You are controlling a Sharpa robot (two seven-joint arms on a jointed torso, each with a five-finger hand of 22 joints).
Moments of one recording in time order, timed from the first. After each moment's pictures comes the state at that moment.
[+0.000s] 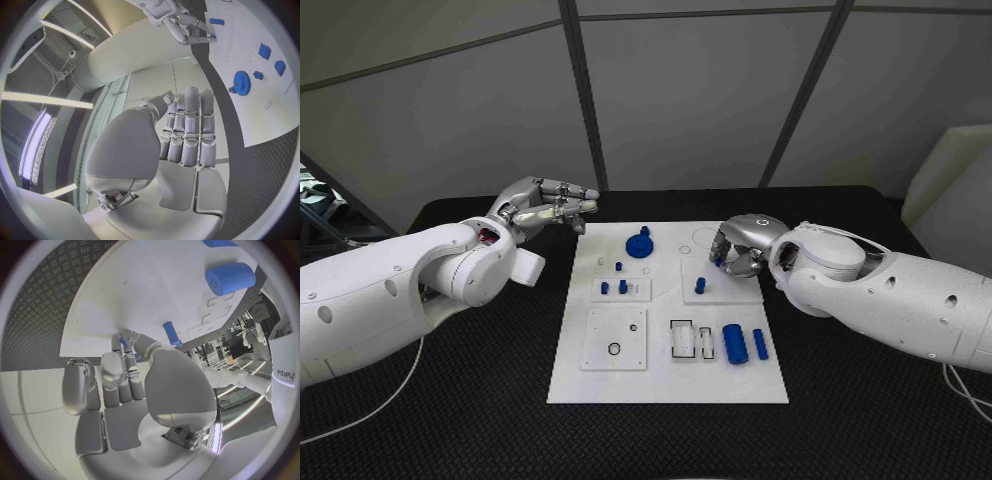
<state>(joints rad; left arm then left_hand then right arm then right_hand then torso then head) 1.14 -0.94 0.13 1.49 -0.27 -0.23 0.23 1.40 -0.16 0.44 0.00 0.10 1.09 0.15 0.08 0.14 1.21 0.08 0.12 0.12 1.22 0.00 0.73 0.50 0.19 1.01 0.11 0.62 0.89 1.17 -0.73 0.02 1.39 -1.73 -0.18 -0.18 1.29 -0.10 0.52 -0.20 0.22 1.16 0.12 0.07 0.08 1.25 0.06 0.07 0.08 1.47 -0.02 1.09 1.11 0.06 1.46 0.08 1.40 1.31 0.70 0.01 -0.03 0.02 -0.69</state>
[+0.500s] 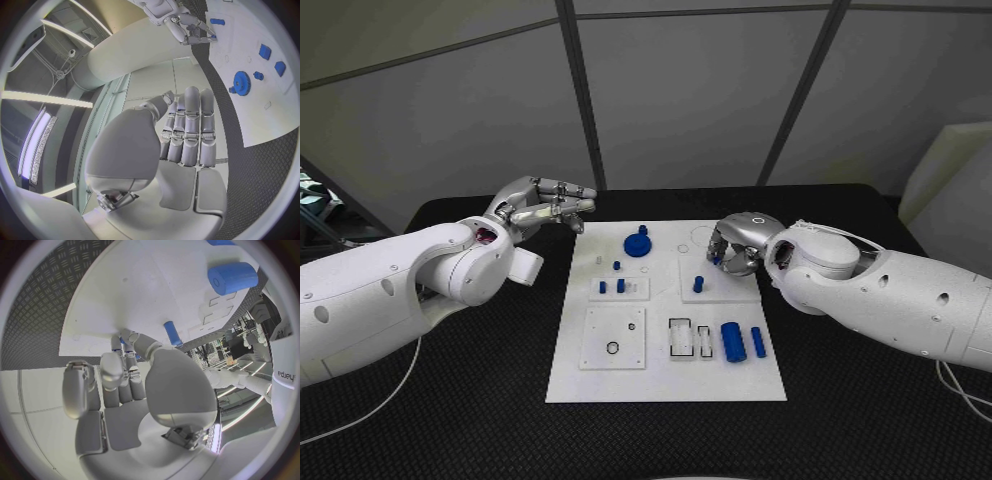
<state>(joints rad) 1.14 -0.93 0.13 1.49 -0.26 -0.22 0.22 1.40 -0.16 0.44 -0.01 0.11 1.09 0.15 0.08 0.14 1.21 0.08 0.12 0.12 1.22 0.01 0.72 0.50 0.19 1.02 0.11 0.62 0.89 1.17 -0.72 0.02 1.39 -1.73 -0.19 -0.18 1.28 -0.09 0.55 -0.20 0.21 1.19 0.11 0.07 0.09 1.28 0.05 0.06 0.08 1.47 -0.03 1.09 1.09 0.05 1.47 0.08 1.44 1.31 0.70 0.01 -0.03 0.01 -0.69</state>
